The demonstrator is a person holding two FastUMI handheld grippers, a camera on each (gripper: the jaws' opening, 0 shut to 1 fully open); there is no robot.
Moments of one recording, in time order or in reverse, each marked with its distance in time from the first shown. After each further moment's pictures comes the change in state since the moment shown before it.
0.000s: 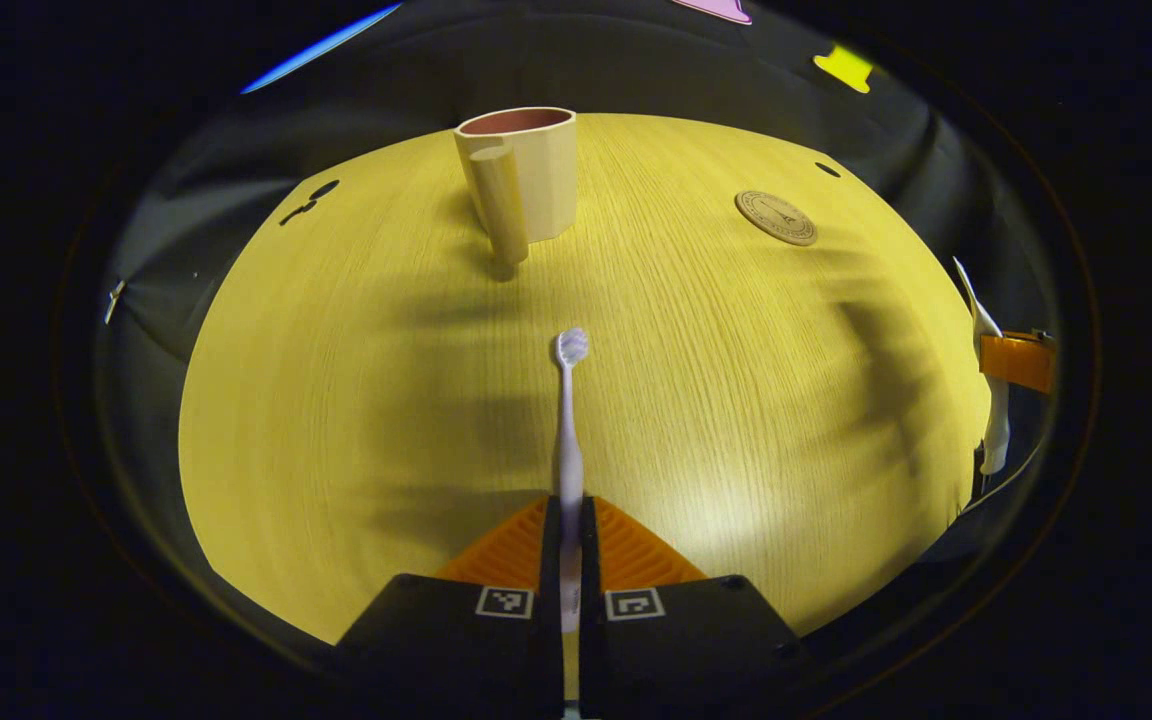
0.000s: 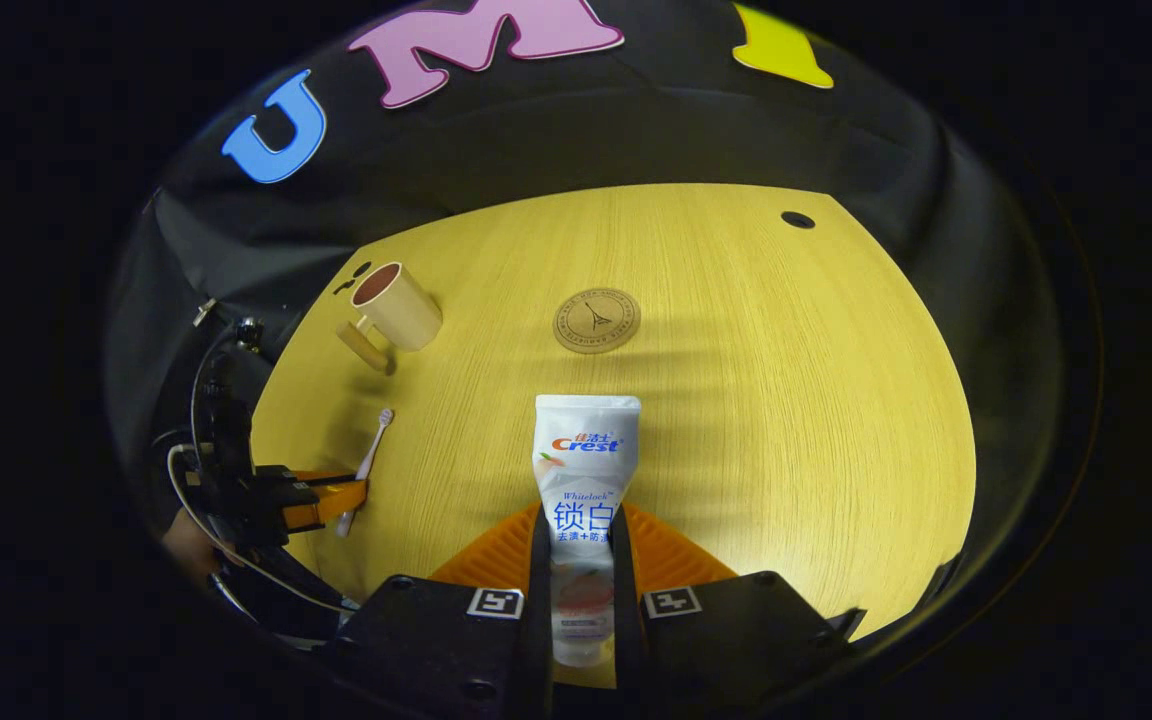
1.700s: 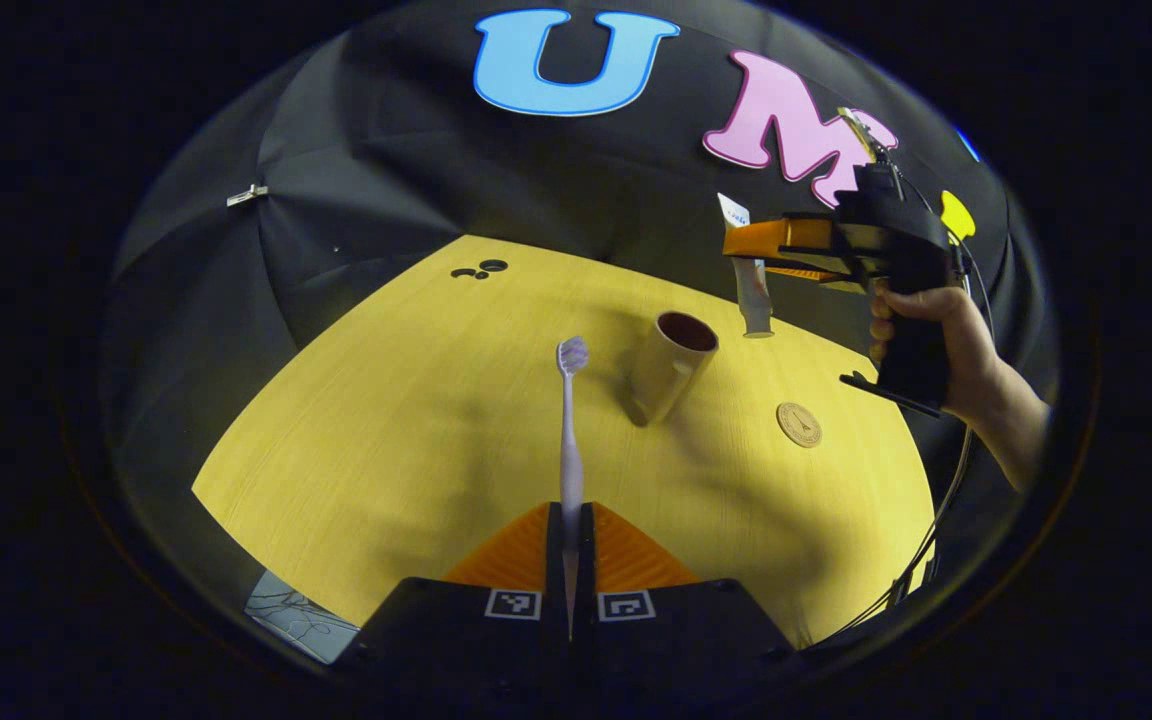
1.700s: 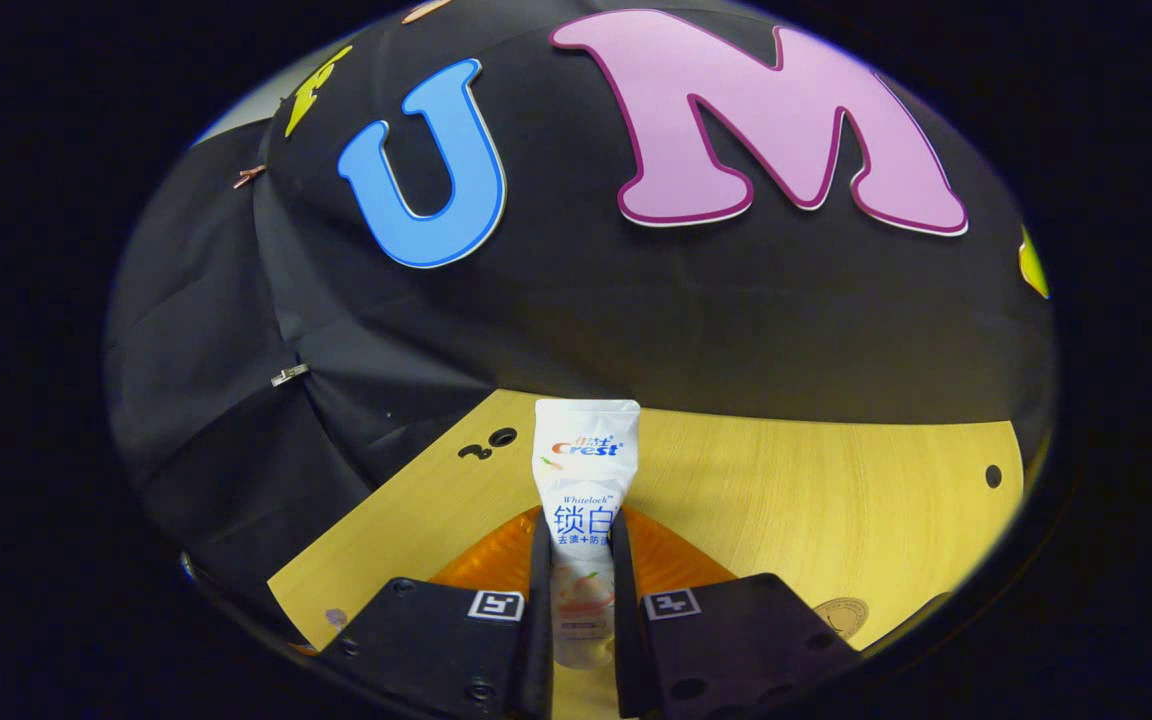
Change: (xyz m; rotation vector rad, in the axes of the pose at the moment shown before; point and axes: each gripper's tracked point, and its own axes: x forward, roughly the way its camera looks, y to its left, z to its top) left arm -0.124 0.088 0.025 -0.405 -0.454 0.033; right arm 0.112 0.261 0.262 -0.203 -0.423 0.293
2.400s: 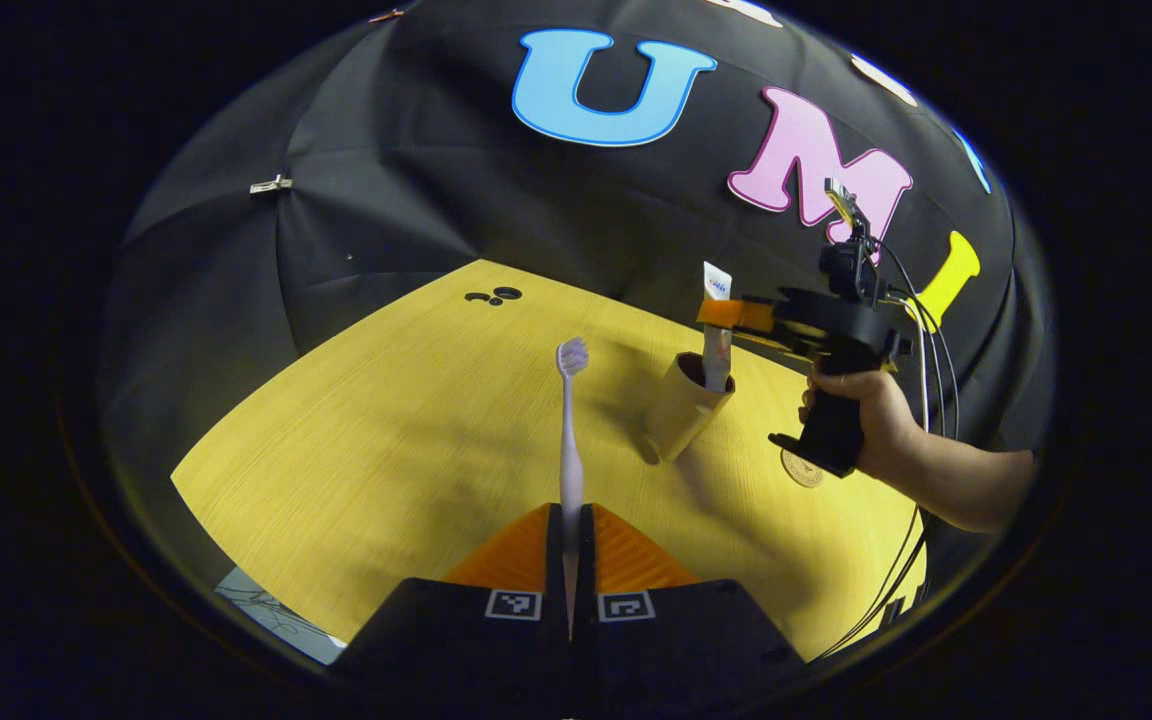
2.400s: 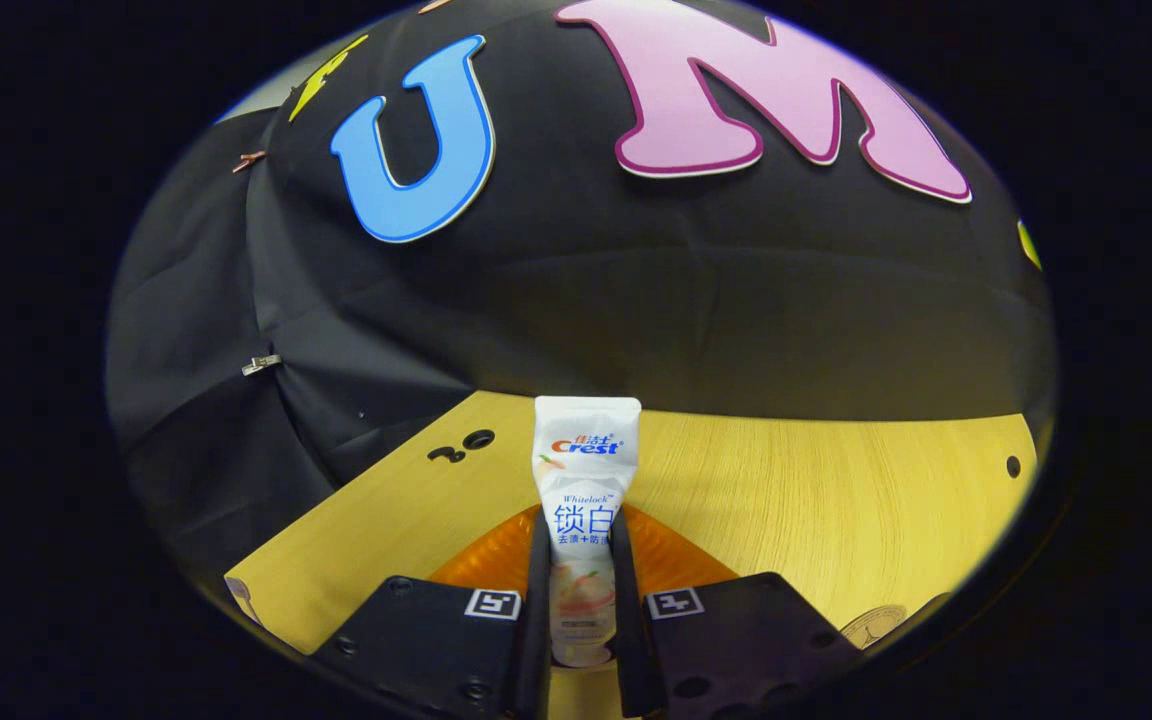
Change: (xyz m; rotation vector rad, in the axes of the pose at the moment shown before) left arm 0.018 0.014 0.009 -0.066 -0.115 -0.026; right arm 0.050 -0.014 -0.046 -0.052 -0.053 -0.045
